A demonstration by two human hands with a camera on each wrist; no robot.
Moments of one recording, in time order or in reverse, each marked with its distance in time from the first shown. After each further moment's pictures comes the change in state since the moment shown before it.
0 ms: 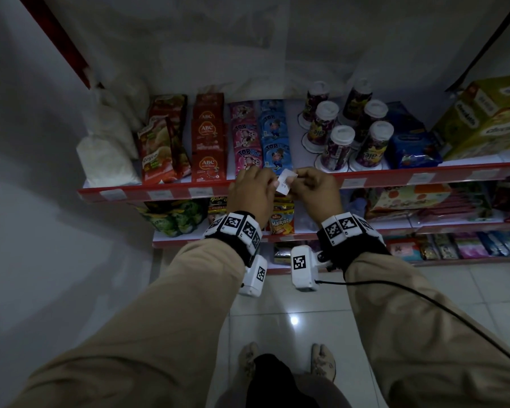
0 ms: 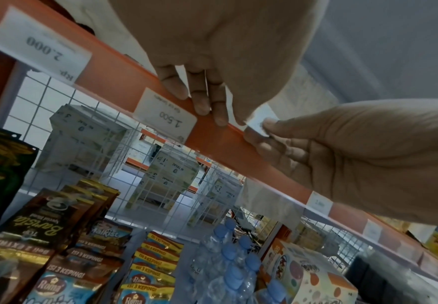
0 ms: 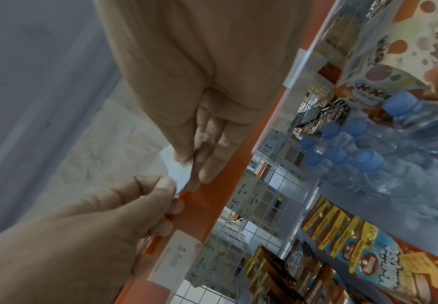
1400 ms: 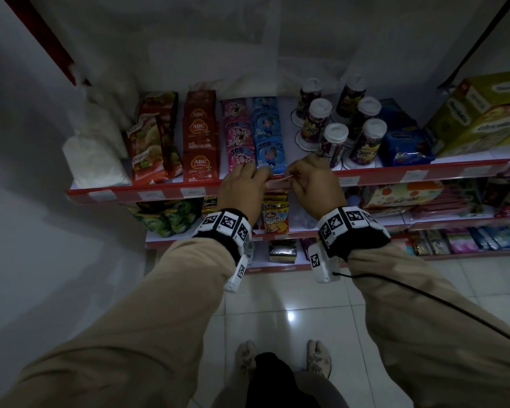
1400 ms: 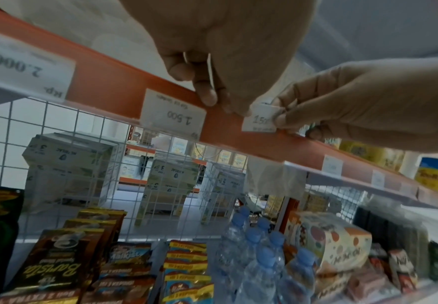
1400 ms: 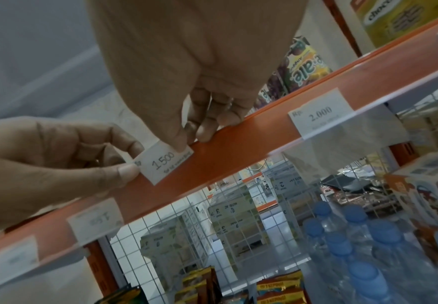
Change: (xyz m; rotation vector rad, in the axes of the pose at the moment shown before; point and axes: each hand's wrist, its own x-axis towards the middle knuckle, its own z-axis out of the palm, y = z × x) left_hand 0.005 -0.005 -0.003 0.210 -0.051 0.117; right_hand 0.015 -0.002 -0.022 -0.865 -0.096 -0.447
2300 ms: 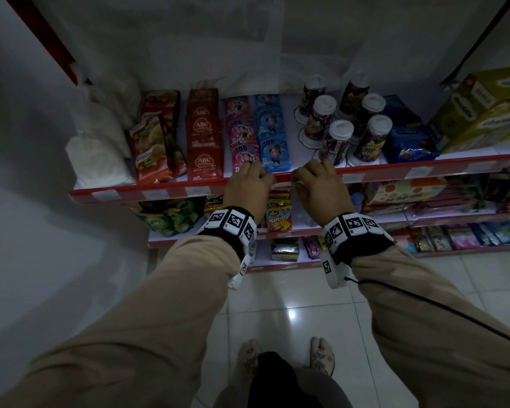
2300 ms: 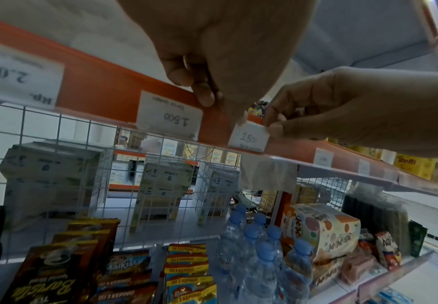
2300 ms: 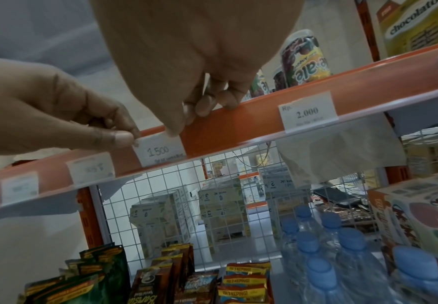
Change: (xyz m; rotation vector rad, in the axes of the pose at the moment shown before) left_hand 0.003 -0.006 0.005 0.105 -0.050 0.059; right_hand -0.011 -0.005 0.000 -0.380 -0.169 -0.026
